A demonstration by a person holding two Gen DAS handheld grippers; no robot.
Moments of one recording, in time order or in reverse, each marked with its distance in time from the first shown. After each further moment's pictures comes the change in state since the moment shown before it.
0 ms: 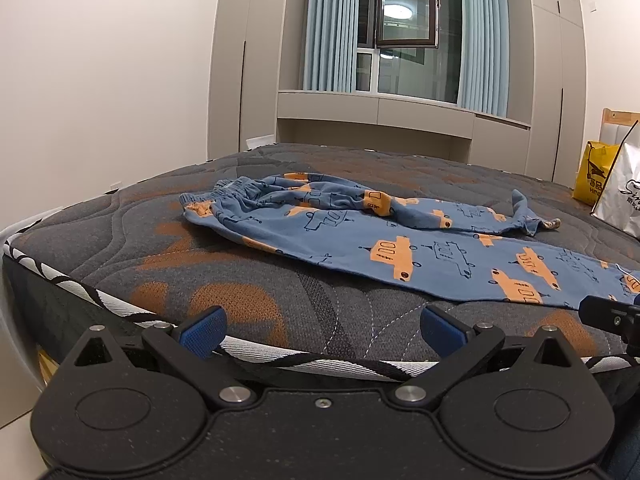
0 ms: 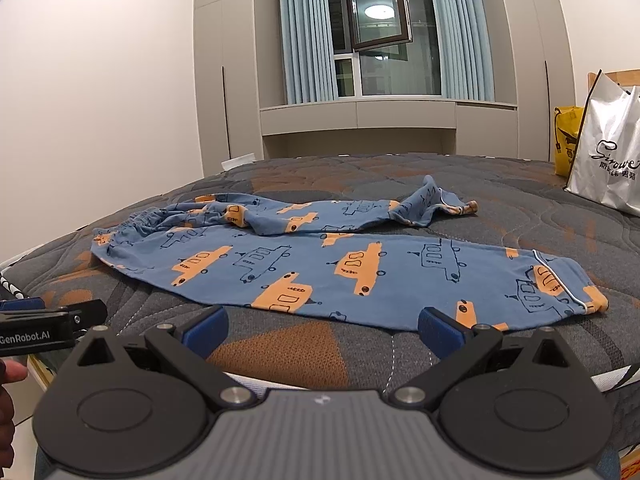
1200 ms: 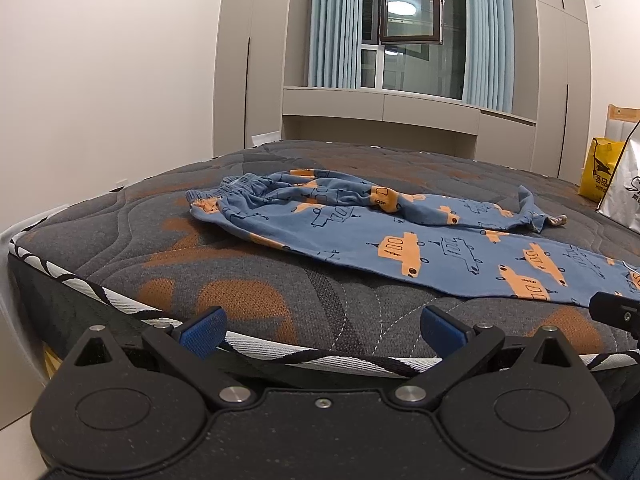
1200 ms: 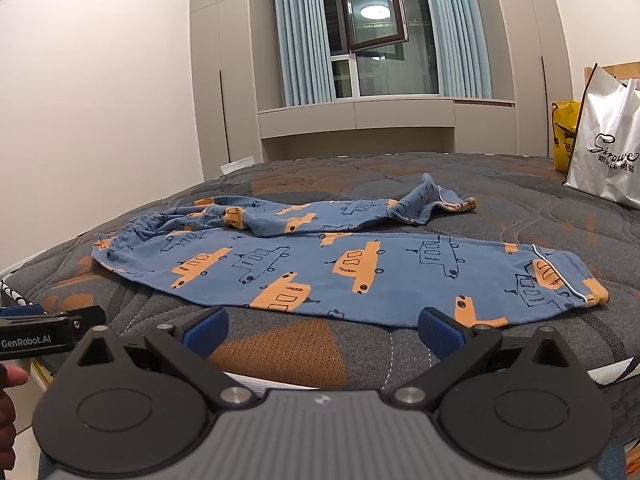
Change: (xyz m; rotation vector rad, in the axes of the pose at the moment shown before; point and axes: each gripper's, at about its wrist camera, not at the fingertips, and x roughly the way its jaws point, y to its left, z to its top) left arm -0.001 0.003 -0.001 -0.003 0.011 0.017; right arm -0.001 -0.002 -0.001 0.023 -0.006 0.001
